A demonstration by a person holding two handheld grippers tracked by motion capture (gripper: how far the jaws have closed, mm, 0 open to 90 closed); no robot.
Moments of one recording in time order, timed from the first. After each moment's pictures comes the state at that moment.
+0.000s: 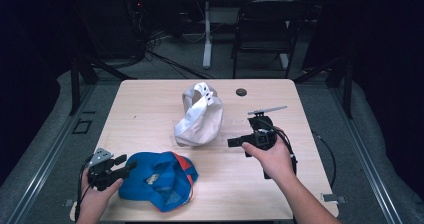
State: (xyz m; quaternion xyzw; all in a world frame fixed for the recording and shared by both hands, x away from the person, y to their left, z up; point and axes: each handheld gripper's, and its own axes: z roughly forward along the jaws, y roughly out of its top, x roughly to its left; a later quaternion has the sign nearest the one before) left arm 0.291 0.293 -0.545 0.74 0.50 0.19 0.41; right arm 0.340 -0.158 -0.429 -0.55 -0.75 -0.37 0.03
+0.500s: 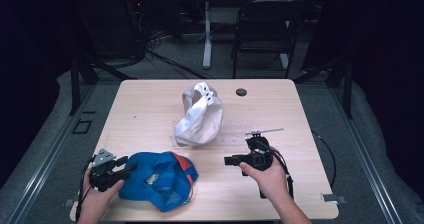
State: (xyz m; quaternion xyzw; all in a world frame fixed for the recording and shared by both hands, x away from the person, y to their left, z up) left arm 0.292 0.291 -0.550 0.76 0.49 0.19 0.39; right arm 0.312 -0.155 -0.480 -0.55 -0.74 -0.39 0.06
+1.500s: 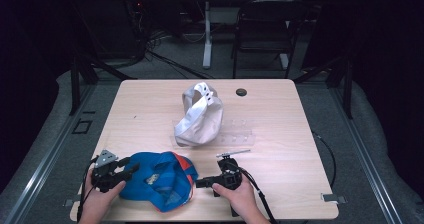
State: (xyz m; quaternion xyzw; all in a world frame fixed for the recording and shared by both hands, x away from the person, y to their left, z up) left arm 0.291 0.286 -0.552 0.76 0.48 0.18 0.39; right arm 0.298 -0.086 -0.556 -0.51 -0.74 -0.41 0.17
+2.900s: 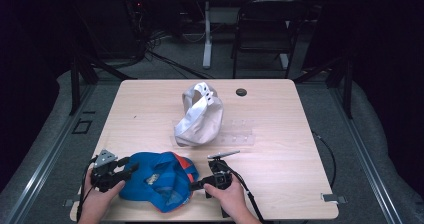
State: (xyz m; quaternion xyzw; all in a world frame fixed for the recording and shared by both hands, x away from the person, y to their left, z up) left arm 0.292 0.289 -0.552 0.76 0.48 0.18 0.39; right arm 0.304 -0.063 -0.569 -0.53 -0.72 -0.38 0.24
